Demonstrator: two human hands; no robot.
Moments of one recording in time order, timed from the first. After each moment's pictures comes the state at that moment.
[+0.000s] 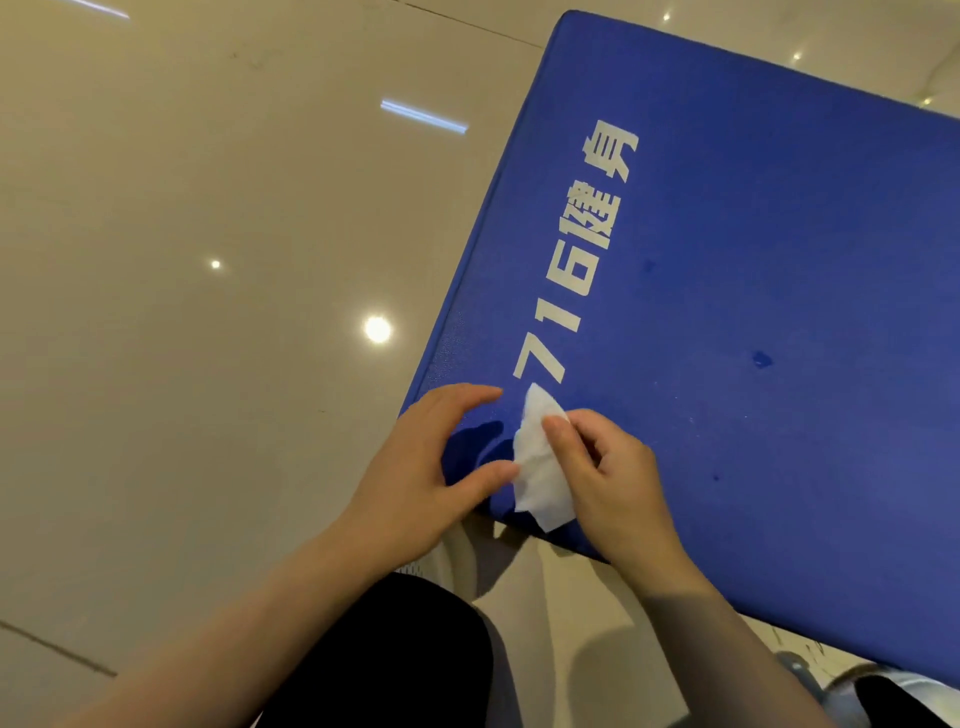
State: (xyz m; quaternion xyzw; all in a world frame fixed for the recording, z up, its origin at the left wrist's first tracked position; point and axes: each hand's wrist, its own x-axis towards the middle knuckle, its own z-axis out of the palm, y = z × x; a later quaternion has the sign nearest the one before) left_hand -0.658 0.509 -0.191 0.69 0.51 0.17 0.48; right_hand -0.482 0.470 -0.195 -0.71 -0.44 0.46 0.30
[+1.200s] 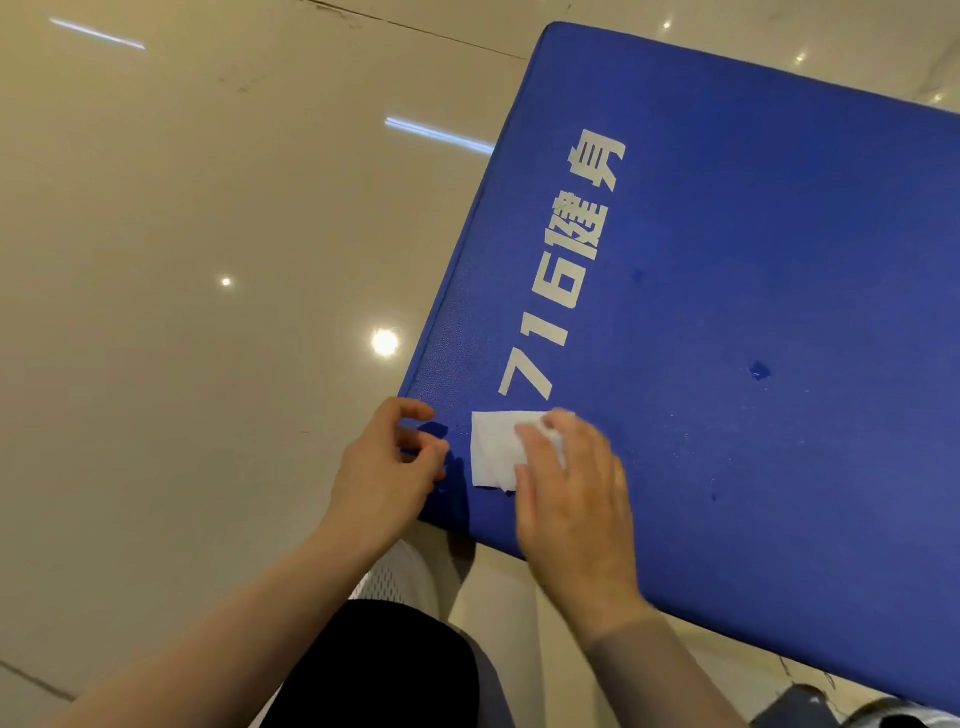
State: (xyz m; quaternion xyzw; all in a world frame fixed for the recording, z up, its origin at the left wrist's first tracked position) left_hand -0.641 0.522 -0.202 0.45 0.70 0.18 0.52; right_hand -0.494 0.458 -0.235 -0.74 -0.64 0.09 0.17
